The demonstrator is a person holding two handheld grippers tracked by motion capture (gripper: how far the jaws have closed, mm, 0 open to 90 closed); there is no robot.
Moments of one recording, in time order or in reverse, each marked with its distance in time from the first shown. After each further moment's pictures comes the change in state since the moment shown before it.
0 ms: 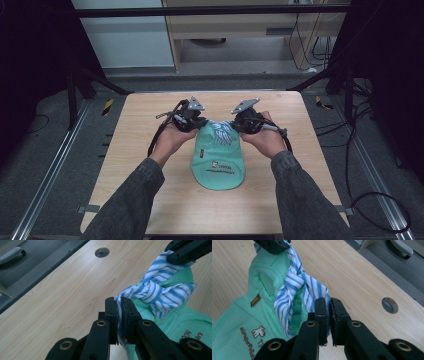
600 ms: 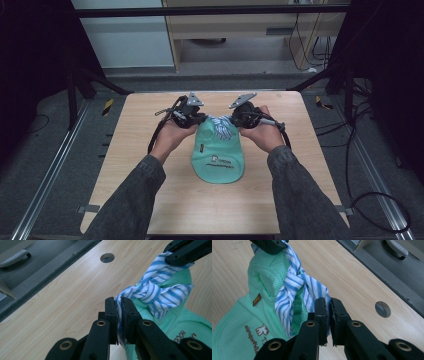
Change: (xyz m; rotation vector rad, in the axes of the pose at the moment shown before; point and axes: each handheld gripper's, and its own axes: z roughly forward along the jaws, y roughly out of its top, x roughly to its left) left arm 0.006 0.005 -0.001 -0.027 0.023 -0.010; right arm -0.006 0.014 0.002 0.010 -0.023 -0.012
